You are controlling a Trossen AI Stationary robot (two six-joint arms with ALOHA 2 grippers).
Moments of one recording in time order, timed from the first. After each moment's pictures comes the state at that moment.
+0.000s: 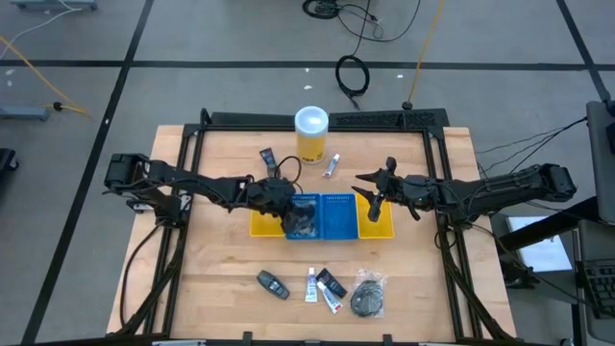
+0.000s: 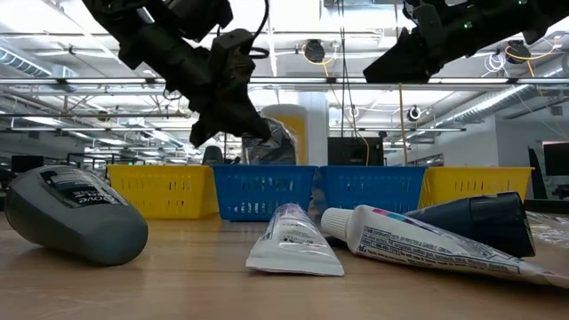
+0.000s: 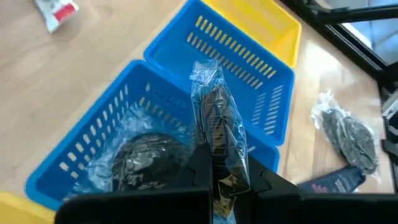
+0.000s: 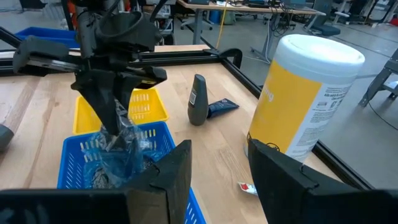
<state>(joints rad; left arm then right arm) 0.02 1.55 0.80 0.11 0.03 -0.58 0.05 0.97 0.51 0.18 0.41 0.04</state>
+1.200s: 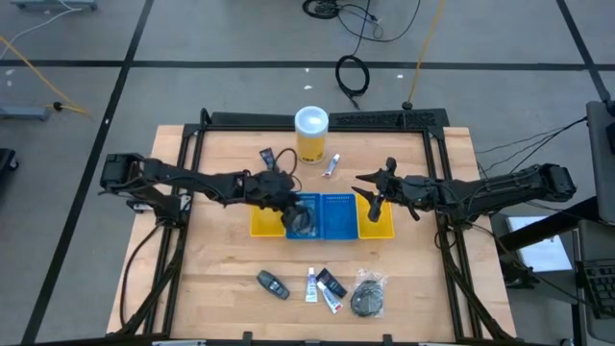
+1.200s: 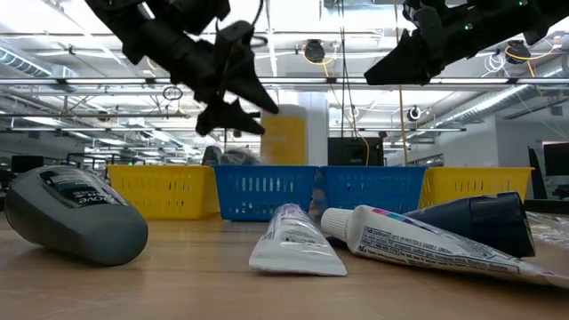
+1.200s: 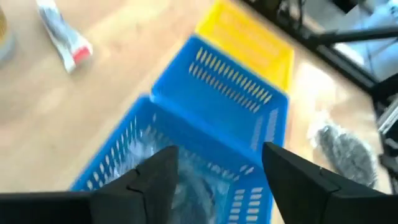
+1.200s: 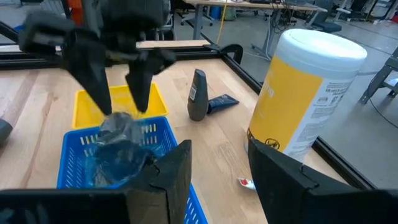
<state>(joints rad) 0.05 1.50 0.81 0.13 0.02 -0.53 0.05 0.97 0.51 0.17 0.41 0.04</state>
